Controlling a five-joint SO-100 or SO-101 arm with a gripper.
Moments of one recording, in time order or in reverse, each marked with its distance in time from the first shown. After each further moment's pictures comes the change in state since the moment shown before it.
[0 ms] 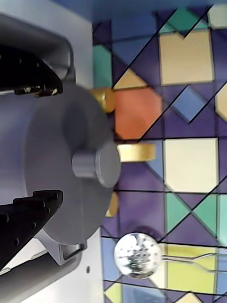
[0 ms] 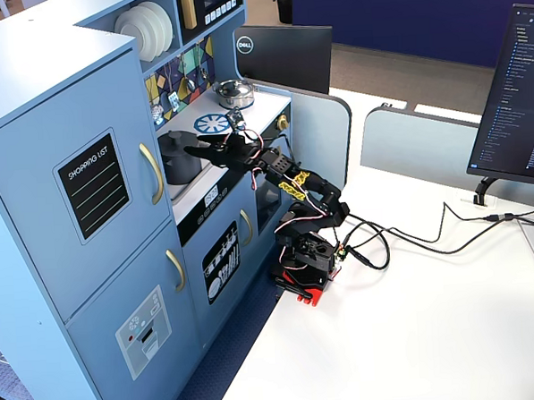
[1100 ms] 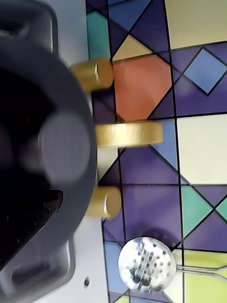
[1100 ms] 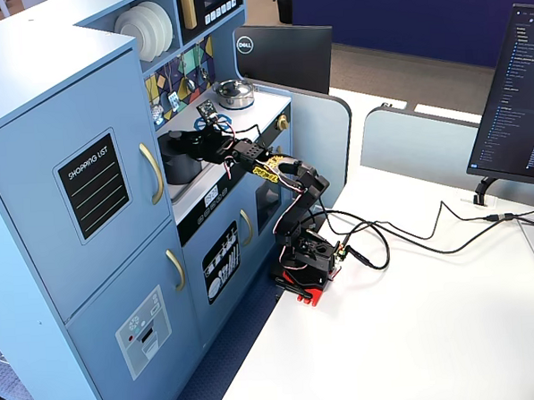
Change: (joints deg) arm 1.0 -27.3 -16.1 -6.9 0.4
